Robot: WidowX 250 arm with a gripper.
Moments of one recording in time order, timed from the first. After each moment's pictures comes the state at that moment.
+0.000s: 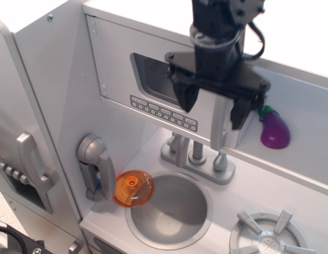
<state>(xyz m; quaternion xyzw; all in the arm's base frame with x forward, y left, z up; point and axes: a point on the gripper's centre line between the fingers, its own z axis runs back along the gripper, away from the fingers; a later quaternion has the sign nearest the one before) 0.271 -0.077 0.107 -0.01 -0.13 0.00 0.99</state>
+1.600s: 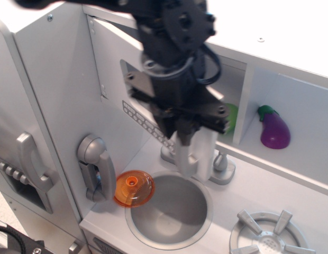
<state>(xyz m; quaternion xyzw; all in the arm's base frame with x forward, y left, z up) 0.219 -0.059 0.102 -0.03 -0.13 -0.02 0.99</state>
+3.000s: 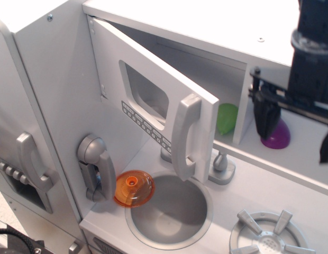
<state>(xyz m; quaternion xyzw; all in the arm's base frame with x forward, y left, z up) 0.259 -0.153 0.118 -0.06 -0.05 -0.06 1.00</state>
